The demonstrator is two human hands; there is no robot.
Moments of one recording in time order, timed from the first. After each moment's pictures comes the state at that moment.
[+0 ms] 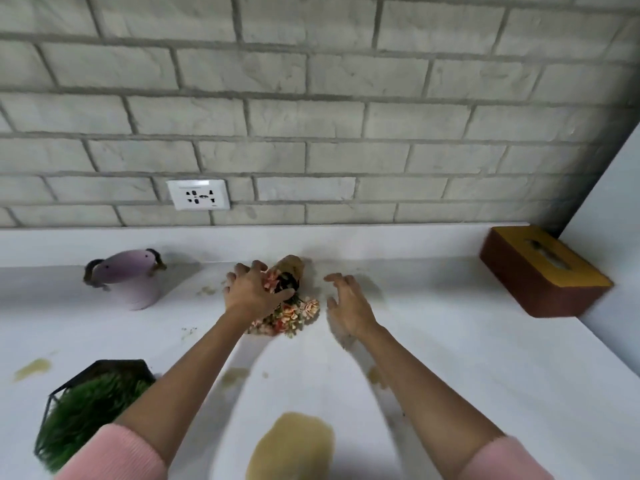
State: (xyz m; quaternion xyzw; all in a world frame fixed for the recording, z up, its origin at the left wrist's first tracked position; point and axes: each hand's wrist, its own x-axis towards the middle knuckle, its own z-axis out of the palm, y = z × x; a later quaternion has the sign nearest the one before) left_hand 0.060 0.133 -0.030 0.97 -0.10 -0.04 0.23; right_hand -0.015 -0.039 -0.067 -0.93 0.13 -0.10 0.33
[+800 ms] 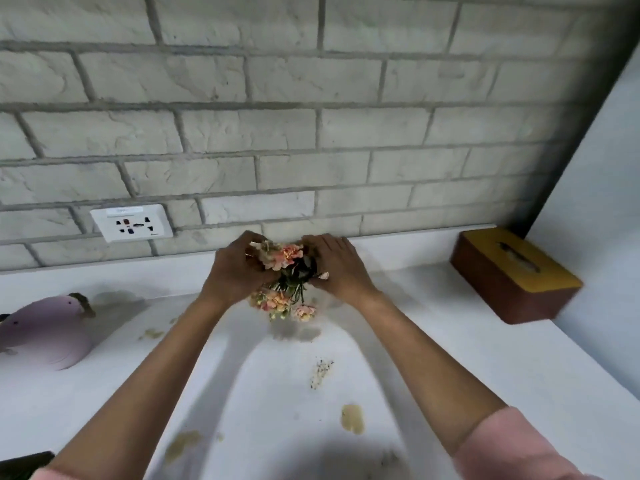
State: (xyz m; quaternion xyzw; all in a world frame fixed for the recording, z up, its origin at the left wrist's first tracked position) left_hand 0.094 0.069 0.029 0.87 -0.26 0.01 0.42; right_hand 0.042 -0.132 -0.015 -0.97 -0.01 -0.21 0.14
